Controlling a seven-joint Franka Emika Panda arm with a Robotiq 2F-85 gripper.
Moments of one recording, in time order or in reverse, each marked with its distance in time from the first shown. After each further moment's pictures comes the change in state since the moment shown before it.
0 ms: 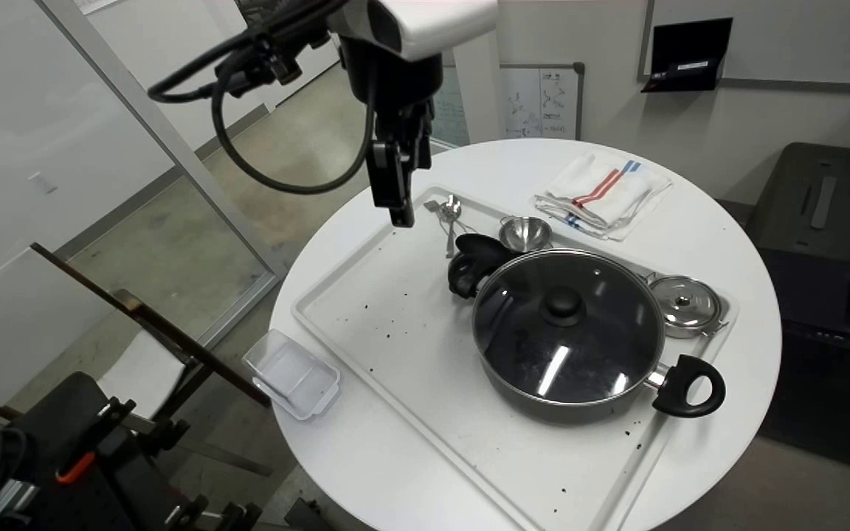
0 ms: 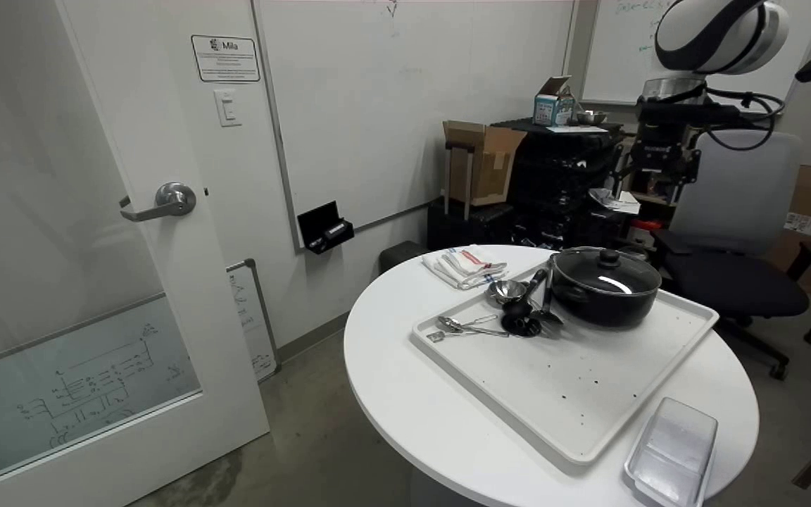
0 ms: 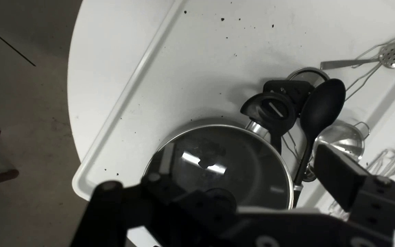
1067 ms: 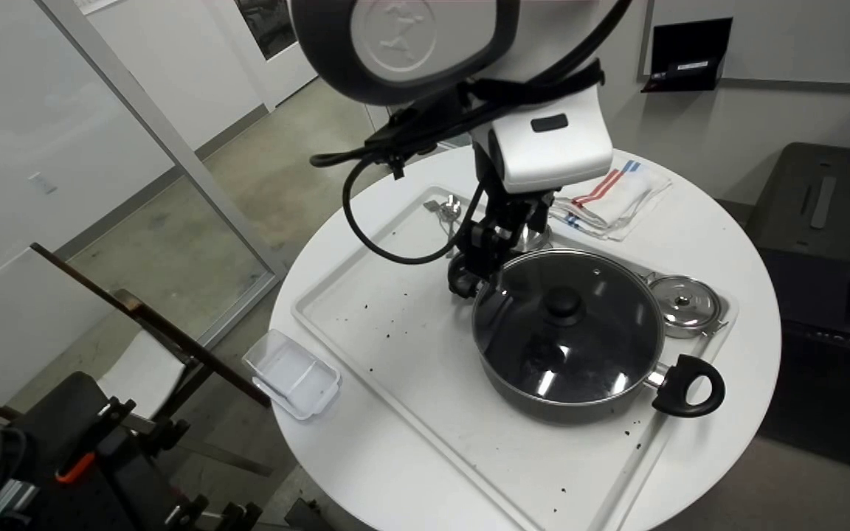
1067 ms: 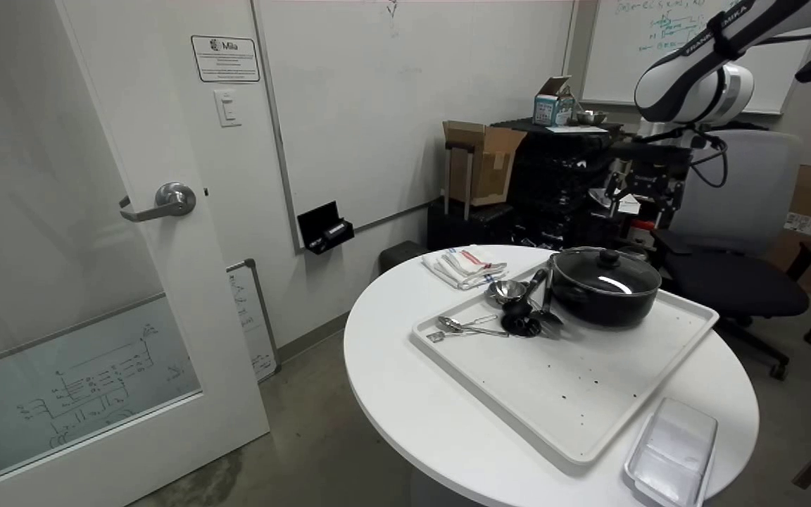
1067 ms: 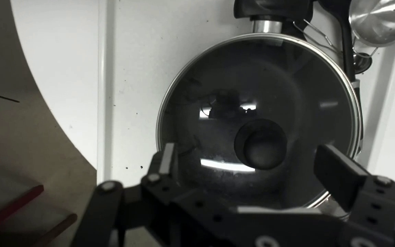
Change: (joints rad) arm -0.062 0.265 -0.072 0.191 0.095 0.103 0.301
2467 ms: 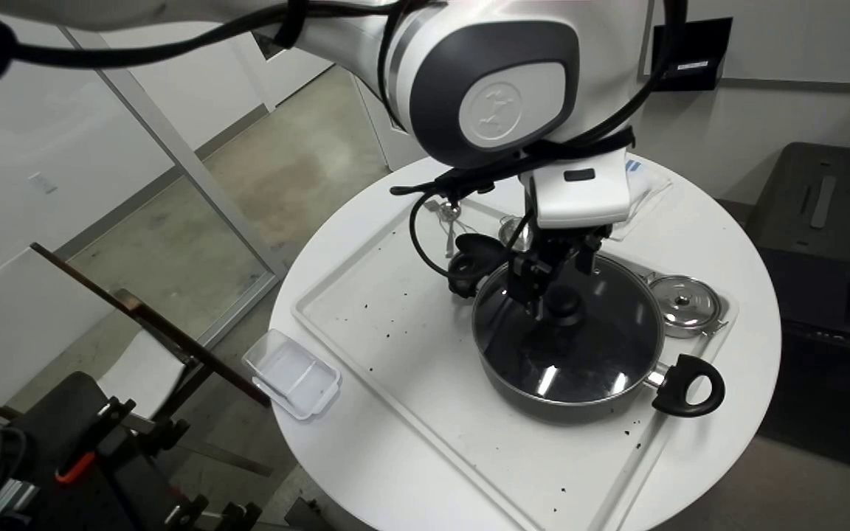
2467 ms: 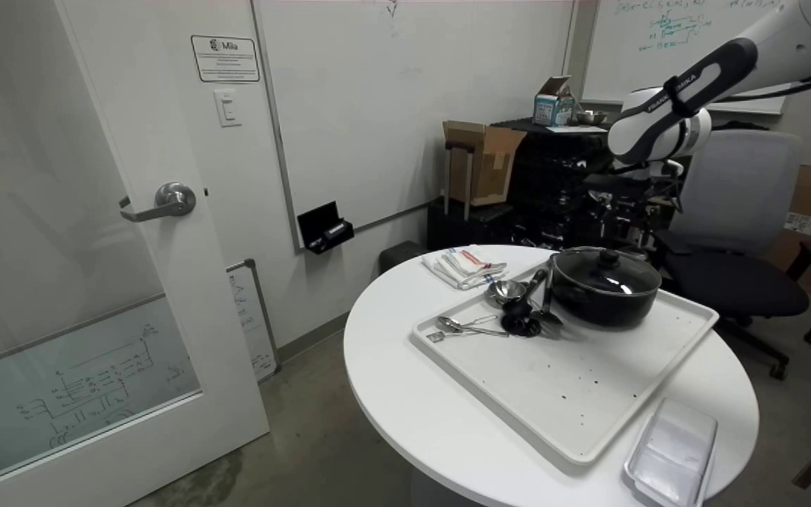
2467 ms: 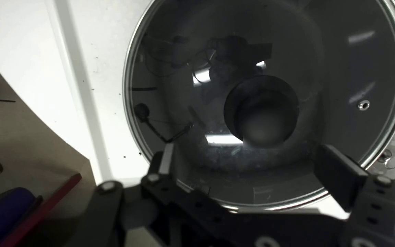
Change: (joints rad) arm 0.004 0.250 -0.030 0.240 -0.095 0.000 0.280
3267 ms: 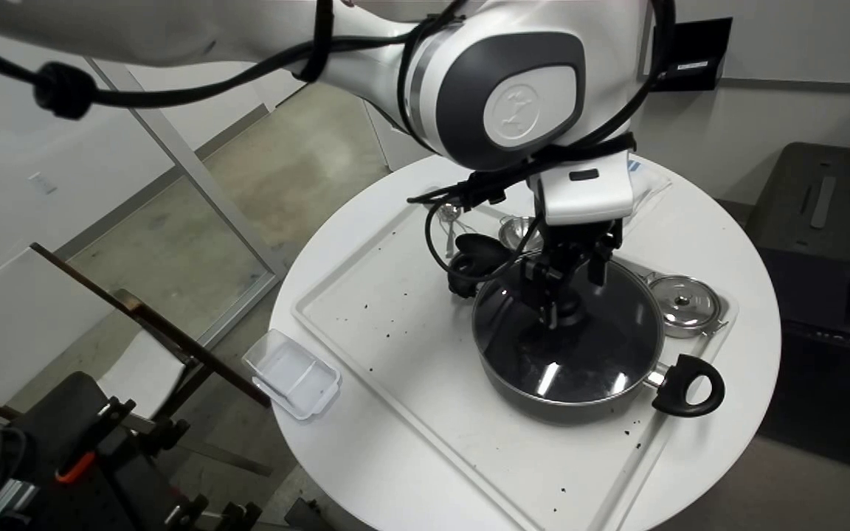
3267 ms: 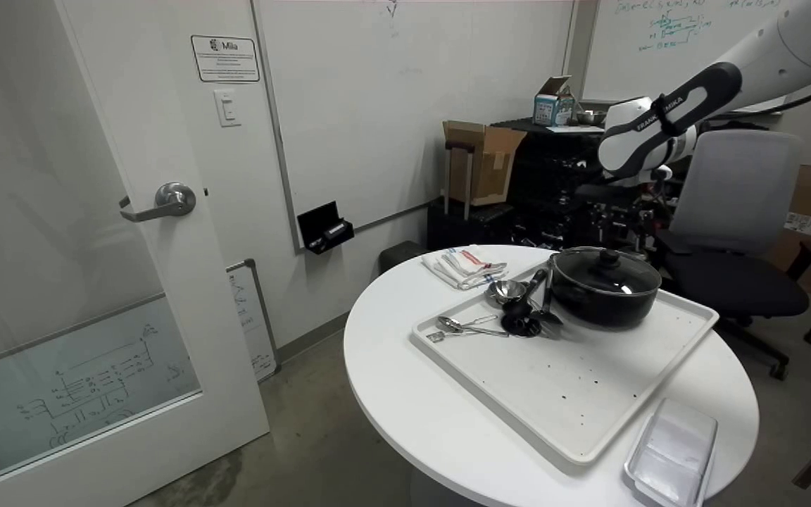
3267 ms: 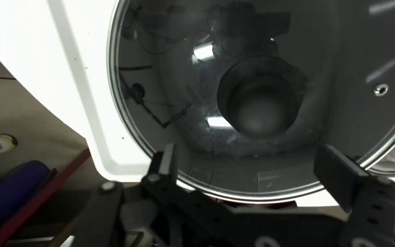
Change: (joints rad) arm 0.010 0.091 -0.013 0.115 -0.108 -0.043 0.101
